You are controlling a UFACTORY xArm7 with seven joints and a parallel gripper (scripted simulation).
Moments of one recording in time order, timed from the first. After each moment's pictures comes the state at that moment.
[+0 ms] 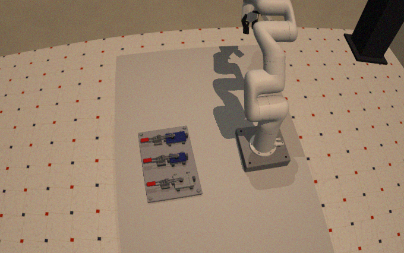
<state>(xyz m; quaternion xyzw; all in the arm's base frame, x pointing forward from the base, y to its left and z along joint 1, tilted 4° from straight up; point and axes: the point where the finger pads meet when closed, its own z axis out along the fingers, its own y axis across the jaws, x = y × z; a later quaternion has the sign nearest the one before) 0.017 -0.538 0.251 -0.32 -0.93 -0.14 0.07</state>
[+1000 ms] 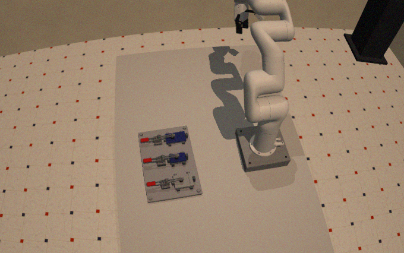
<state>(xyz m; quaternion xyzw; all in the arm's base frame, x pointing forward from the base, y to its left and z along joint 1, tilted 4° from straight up) 0.059 -0.540 0.253 -0.24 -0.96 -0.13 0.07</state>
